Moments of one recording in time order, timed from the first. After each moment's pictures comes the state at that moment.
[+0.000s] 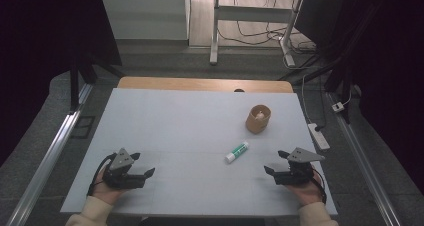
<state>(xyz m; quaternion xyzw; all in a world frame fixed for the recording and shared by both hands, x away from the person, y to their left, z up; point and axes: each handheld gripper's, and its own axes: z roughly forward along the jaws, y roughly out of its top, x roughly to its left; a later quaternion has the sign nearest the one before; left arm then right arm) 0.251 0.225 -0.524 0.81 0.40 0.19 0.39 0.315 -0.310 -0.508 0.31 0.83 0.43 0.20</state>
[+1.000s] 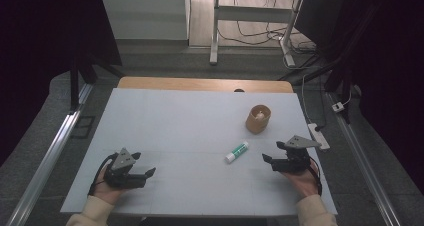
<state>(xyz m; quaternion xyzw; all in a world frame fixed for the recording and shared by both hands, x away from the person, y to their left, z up) 0.252 0.222 -0.525 0.81 0.40 0.19 0.38 0.343 -0.301 -0.492 0.35 0.82 0.42 0.19</state>
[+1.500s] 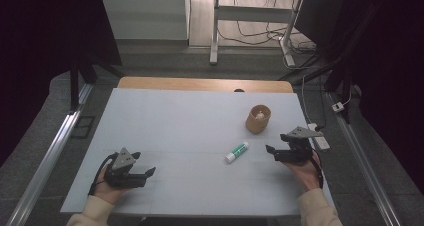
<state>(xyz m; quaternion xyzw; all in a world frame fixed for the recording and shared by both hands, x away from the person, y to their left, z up) 0.253 0.222 -0.526 0.81 0.40 0.19 0.38 0.369 -0.307 -0.483 0.38 0.81 0.40 0.21</state>
